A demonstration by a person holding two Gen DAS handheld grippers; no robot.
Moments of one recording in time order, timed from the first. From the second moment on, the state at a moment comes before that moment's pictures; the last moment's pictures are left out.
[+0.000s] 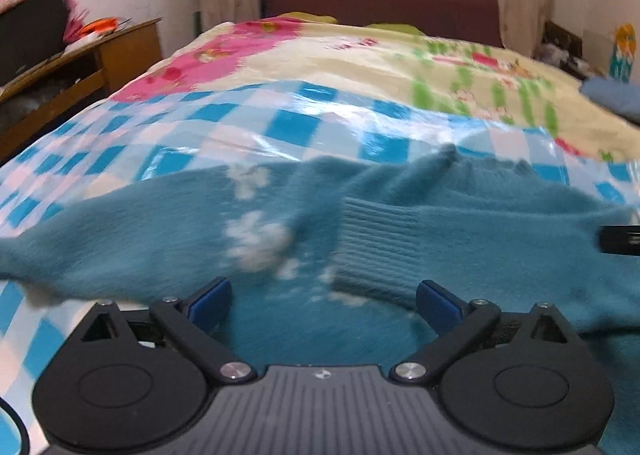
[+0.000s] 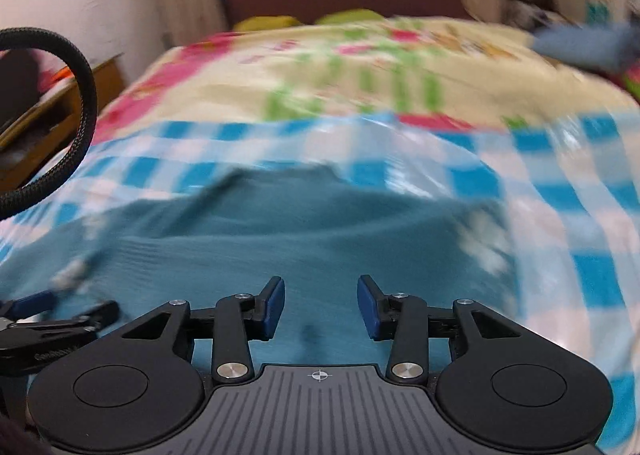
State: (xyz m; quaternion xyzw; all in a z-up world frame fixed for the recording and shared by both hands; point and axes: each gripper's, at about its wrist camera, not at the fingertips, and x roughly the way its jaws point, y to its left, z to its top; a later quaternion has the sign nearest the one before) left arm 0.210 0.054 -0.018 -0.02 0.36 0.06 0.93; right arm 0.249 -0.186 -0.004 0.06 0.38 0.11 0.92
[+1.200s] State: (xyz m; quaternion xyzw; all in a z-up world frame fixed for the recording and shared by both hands) left arm 0.130 0.288 -0.045 -0.25 0.32 0.17 0.90; right arm 0.237 0.331 0.020 -0.28 0.37 0.49 0.73
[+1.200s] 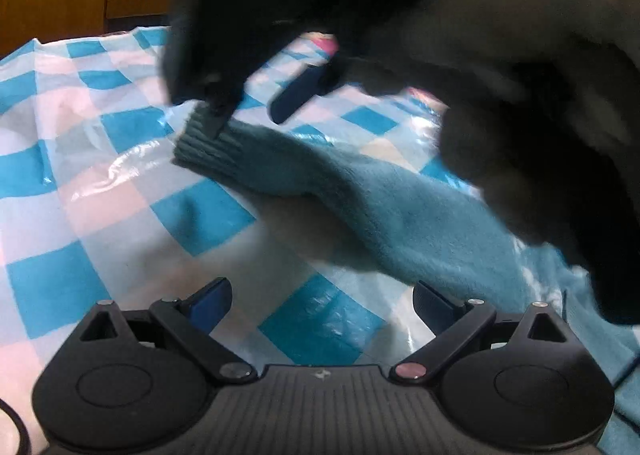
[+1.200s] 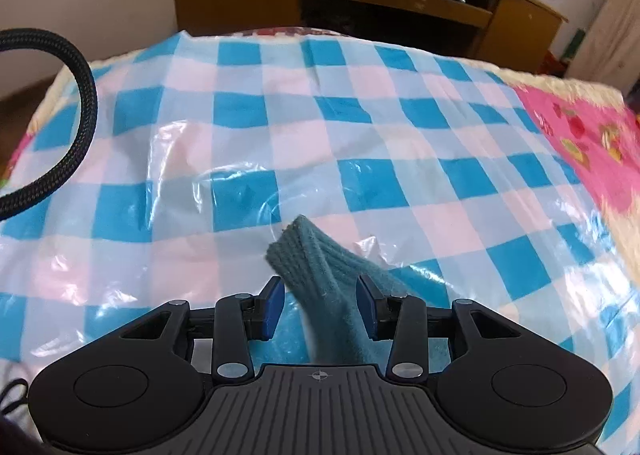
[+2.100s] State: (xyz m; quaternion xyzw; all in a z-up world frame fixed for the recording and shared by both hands) left arm 0.163 0.390 -0.042 -0.40 0.33 0.28 0.81; right arm 0.256 0.111 0.005 -0.11 0.38 0.39 0.83
